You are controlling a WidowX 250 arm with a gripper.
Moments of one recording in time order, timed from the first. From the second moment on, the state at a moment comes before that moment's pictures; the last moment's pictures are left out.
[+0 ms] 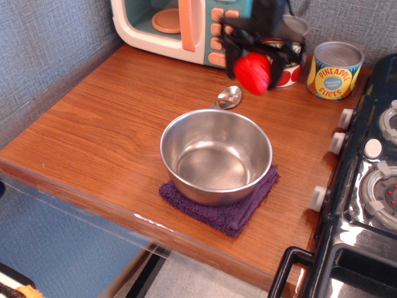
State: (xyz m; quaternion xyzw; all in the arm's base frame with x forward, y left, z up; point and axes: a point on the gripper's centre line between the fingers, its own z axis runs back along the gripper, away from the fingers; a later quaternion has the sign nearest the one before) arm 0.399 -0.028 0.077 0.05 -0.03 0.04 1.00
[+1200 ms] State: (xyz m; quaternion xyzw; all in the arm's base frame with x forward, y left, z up) arm 0.414 -0.028 0.050 0.00 -0.08 0.05 1.00
